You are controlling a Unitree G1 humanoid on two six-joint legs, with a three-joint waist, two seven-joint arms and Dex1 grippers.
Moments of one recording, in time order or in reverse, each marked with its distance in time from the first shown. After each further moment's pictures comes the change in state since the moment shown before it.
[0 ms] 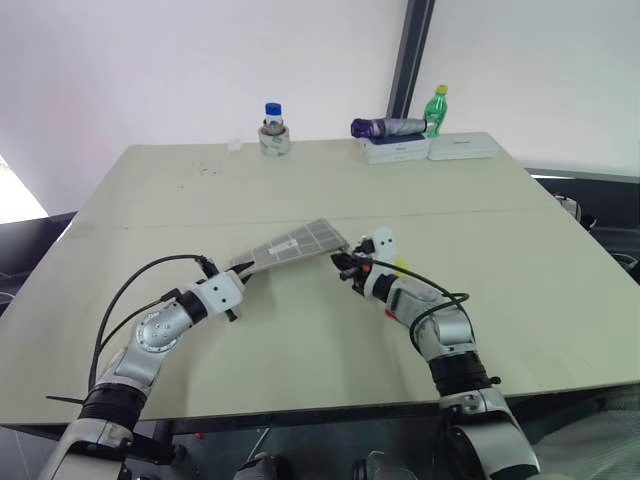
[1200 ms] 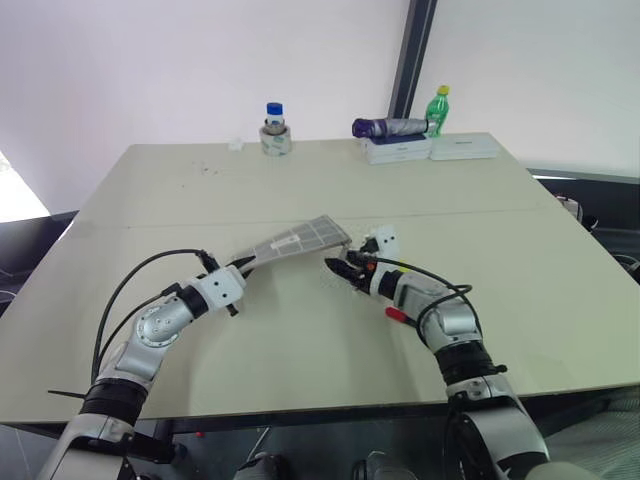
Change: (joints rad) left arm -0.021 -0.001 0.005 -0.005 0.000 0.004 -0.007; right arm -0.068 -0.040 -0.004 0.146 0.021 -0.060 0.119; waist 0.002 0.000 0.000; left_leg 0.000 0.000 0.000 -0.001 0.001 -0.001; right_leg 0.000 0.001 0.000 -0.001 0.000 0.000
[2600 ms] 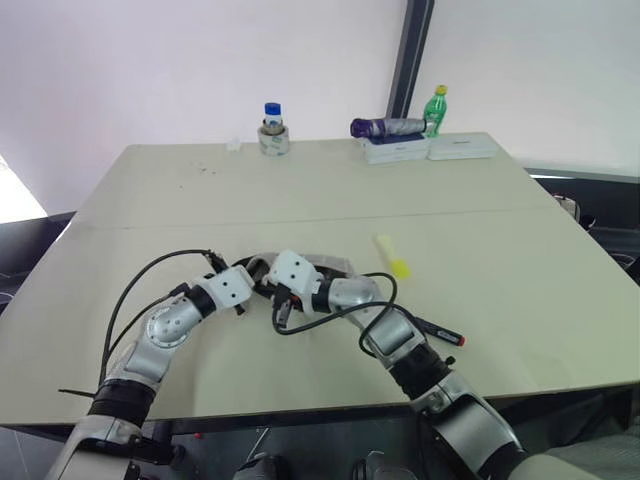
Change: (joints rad) left arm 0.016 -0.032 -0.007 -0.049 0.053 0.034 0.042; right arm -0.047 0.109 0.426 -0.092 -0.339 -0.249 0.119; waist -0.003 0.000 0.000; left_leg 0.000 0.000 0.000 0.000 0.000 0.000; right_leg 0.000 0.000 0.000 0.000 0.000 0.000
